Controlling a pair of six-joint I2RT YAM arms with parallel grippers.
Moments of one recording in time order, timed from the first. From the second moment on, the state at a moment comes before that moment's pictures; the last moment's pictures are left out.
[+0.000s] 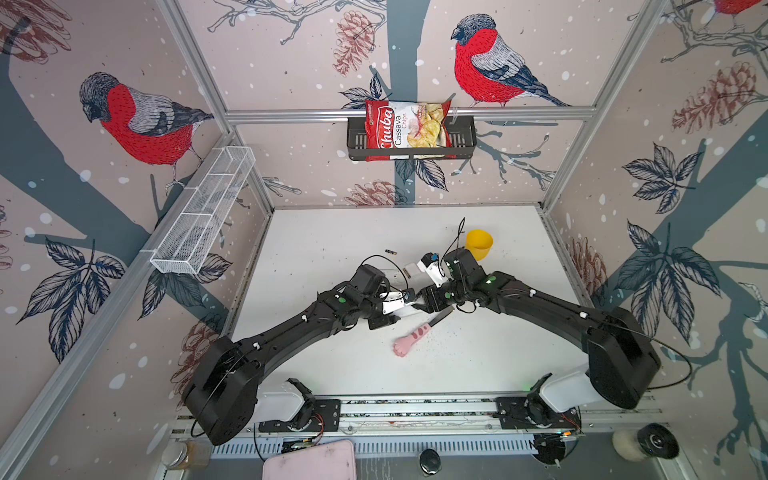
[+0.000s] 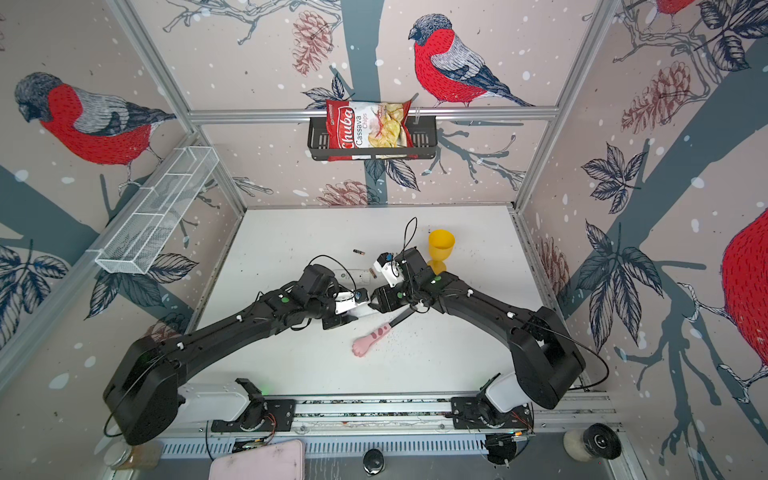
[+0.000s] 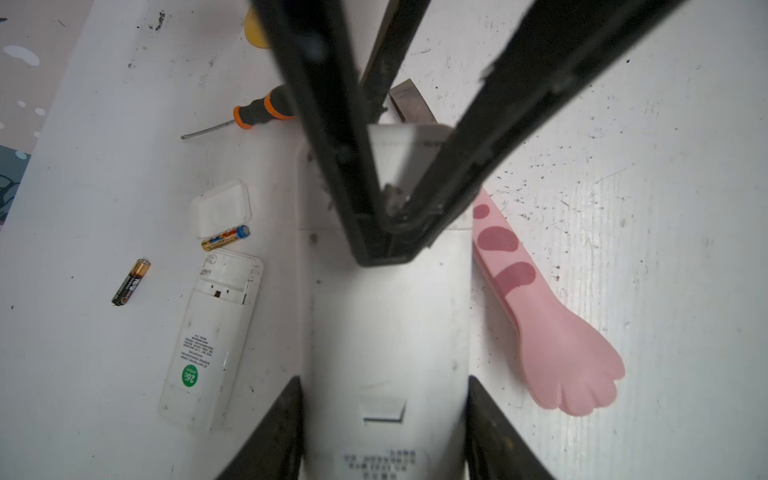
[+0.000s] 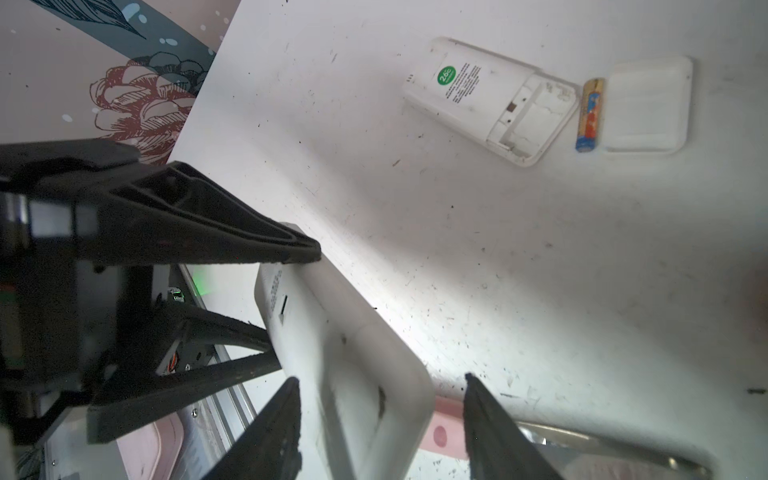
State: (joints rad) left arm -0.68 1.31 0.80 -0.38 0.26 0.68; right arm 0.74 1.48 0.97 -0.35 -0.45 0.25
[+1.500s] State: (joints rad) left arm -0.69 1.28 0.76 -0.30 0.21 0.62; right arm 0.72 1.50 0.98 -0.35 -0.43 0.26
